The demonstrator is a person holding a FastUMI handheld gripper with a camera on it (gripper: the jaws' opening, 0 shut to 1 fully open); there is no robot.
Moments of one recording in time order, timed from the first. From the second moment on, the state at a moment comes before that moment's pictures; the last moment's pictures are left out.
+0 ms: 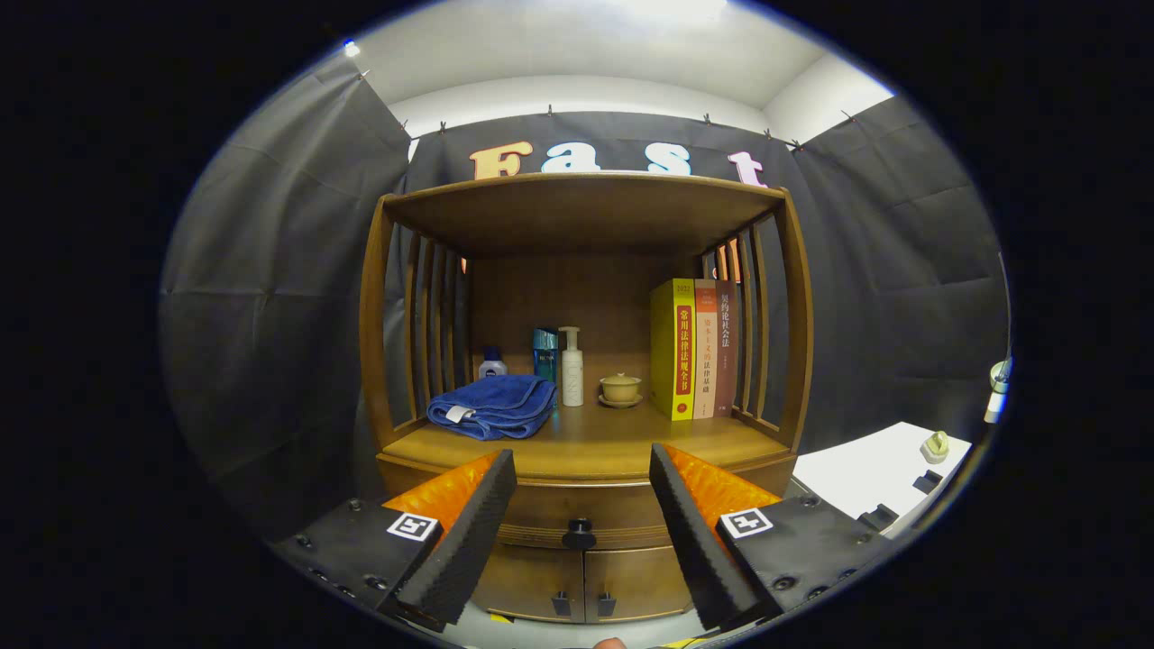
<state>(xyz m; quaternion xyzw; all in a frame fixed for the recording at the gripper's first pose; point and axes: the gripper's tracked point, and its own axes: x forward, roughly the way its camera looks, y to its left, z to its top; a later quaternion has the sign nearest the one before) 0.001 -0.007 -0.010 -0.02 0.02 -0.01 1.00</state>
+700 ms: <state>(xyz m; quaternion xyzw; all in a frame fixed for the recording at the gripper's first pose) 0.040 -0.022 -0.137 0.00 0.14 -0.02 0.99</state>
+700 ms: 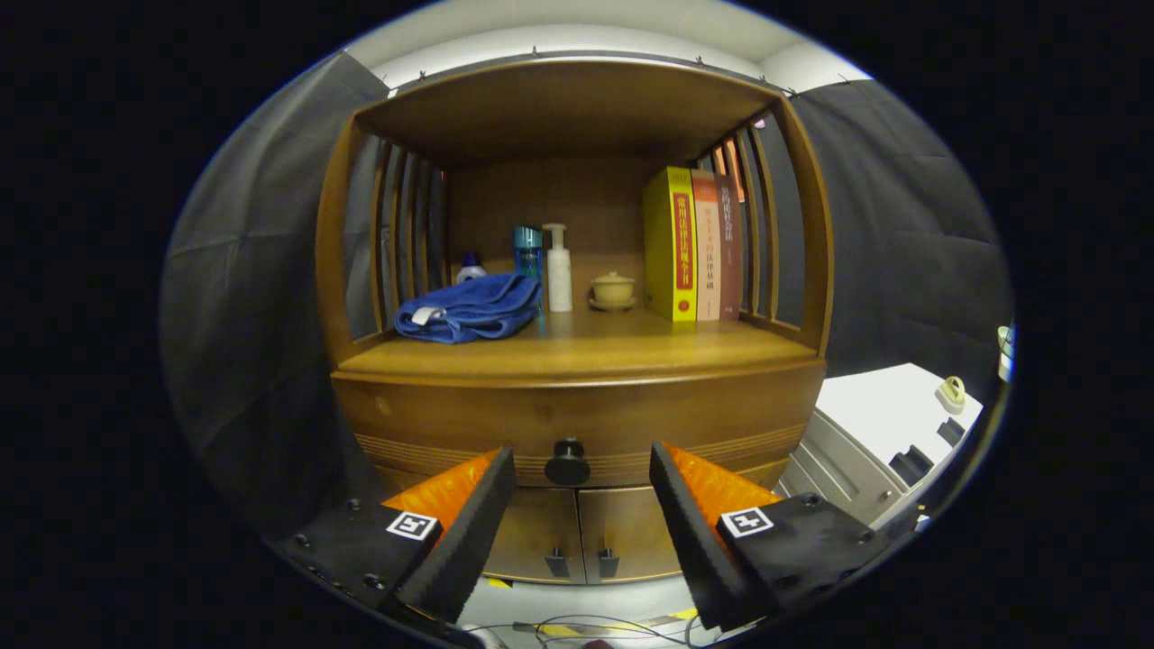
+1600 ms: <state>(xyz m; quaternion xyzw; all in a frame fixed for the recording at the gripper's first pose) 0.099 -0.014 -0.202 -0.01 0.21 -0.02 0.98</state>
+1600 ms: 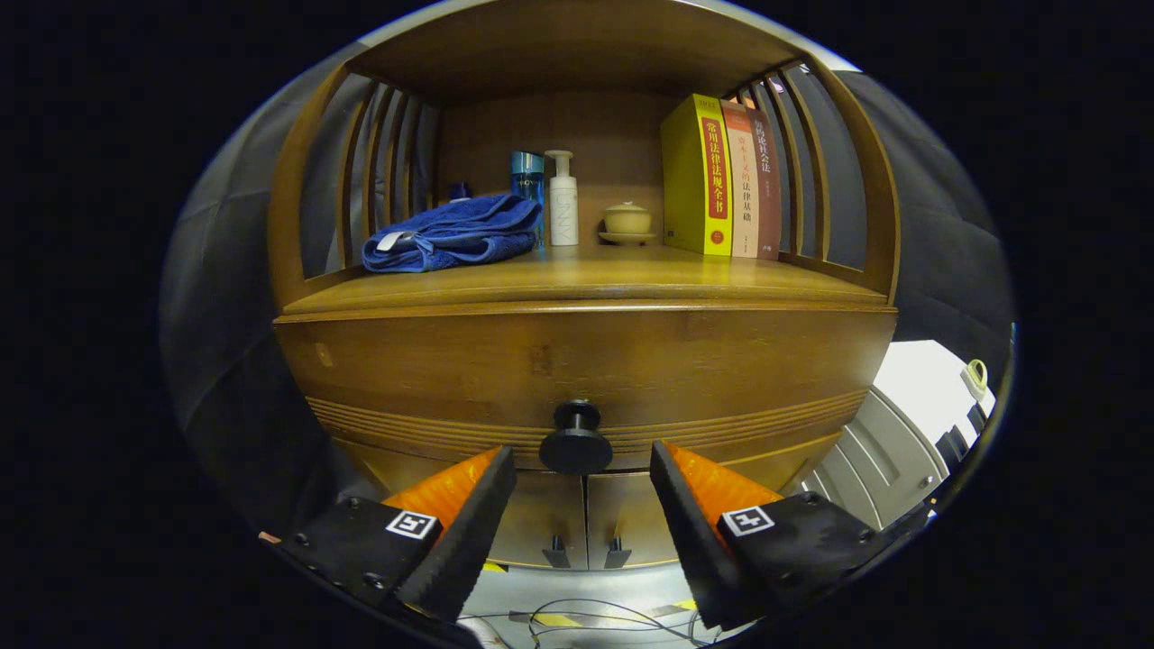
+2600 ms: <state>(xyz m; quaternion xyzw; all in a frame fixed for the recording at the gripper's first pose) 0.101 -0.007 -0.200 -0.01 0.20 -0.02 0.98</state>
